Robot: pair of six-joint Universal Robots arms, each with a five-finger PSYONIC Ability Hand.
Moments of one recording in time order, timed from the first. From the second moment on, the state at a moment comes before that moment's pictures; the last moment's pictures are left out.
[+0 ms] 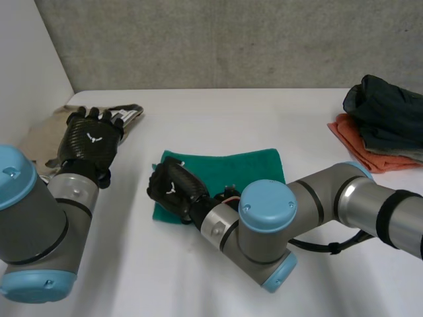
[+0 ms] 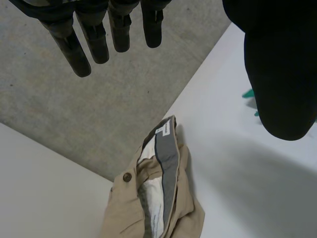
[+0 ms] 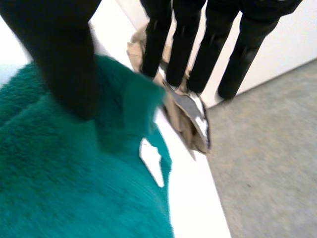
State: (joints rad) left arm 4.28 -1.77 -1.82 3.55 -1.77 3.80; right arm 2.38 -0.73 1.24 -0.47 1.20 2.32; left_hand 0.19 0.20 0.20 0.20 0.04; right_hand 0.79 0.80 0.80 0.80 0.62
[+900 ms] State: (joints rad) left arm 4.08 -1.98 -1.60 3.53 -1.70 3.75; right arm 2.11 -1.15 1.64 -0.33 1.55 2.23; left_hand 0.19 0.20 0.20 0.20 0.04; right_hand 1.05 1.15 1.19 1.20 0.99
